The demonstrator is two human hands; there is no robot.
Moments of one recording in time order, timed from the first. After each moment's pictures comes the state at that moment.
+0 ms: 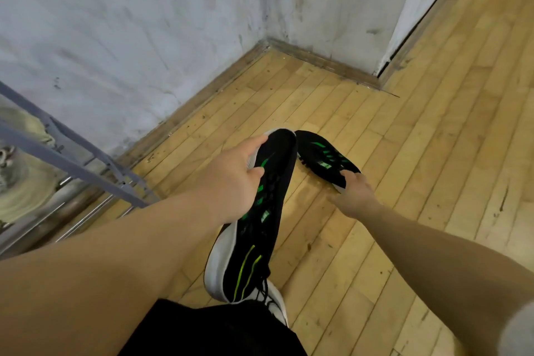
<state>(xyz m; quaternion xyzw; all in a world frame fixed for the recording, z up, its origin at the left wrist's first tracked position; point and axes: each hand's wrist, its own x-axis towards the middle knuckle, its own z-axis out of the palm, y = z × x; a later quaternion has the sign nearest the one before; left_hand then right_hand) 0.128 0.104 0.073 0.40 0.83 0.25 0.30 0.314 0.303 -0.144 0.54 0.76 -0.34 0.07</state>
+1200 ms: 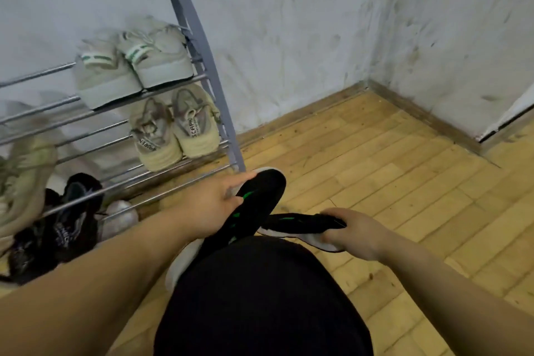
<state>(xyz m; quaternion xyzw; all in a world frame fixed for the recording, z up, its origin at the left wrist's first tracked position) 0.051 -0.127 0.089 0.34 0.89 0.23 0.20 0.224 0.129 0.008 0.21 0.86 -0.43 0.18</state>
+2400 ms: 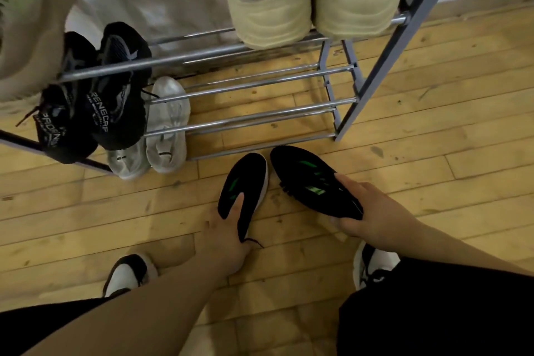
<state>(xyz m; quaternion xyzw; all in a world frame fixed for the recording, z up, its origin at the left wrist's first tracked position) 0.091 -0.297 -0.186 0.01 0.92 0.09 0.37 0.122 0.033 -0.146 0.06 0.91 -0.31 0.29</state>
